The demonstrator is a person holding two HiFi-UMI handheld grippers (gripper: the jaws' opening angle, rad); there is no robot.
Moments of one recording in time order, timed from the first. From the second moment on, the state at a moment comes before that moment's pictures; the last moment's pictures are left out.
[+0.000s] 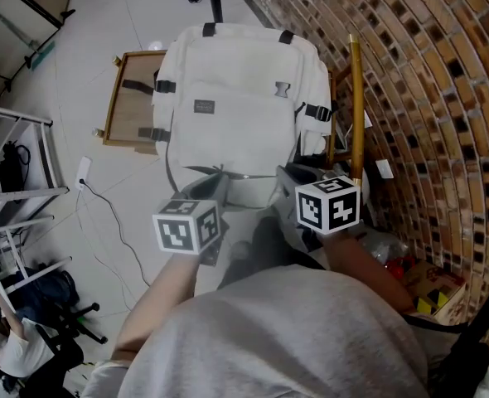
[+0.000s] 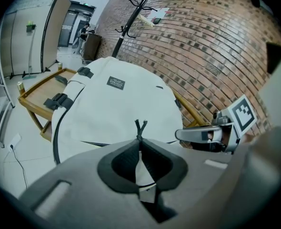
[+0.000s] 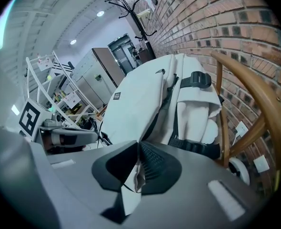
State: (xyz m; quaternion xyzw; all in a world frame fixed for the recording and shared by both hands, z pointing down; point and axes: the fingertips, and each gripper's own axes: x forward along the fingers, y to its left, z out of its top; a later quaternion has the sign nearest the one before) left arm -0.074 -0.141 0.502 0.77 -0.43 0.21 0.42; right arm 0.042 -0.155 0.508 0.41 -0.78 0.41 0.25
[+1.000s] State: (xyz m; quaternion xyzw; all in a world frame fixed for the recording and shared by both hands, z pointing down) left arm -0.133 -0.146 0.511 0.73 -0.49 0.20 0.43; right arm 0.044 -0.158 0.510 0.42 -0.77 0.39 0.27
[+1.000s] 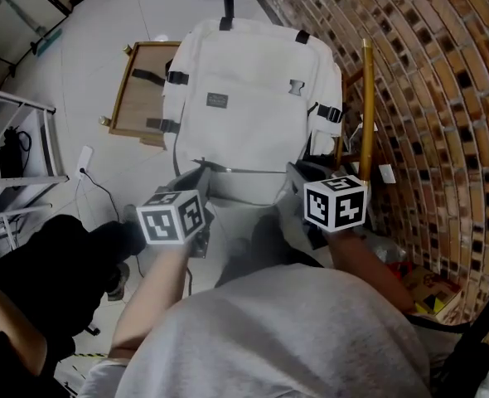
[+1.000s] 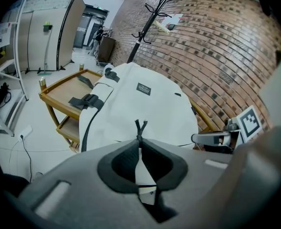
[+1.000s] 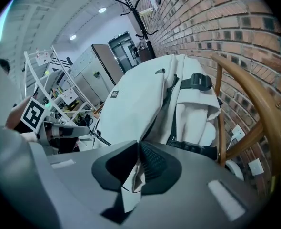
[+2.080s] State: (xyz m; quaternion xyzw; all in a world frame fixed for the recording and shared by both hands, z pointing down) left arm -0.181 -0.155 0.516 0.69 -0.55 0.20 0.42; right arm 0.048 -0.159 0.513 0.43 -0.77 0.38 0.28
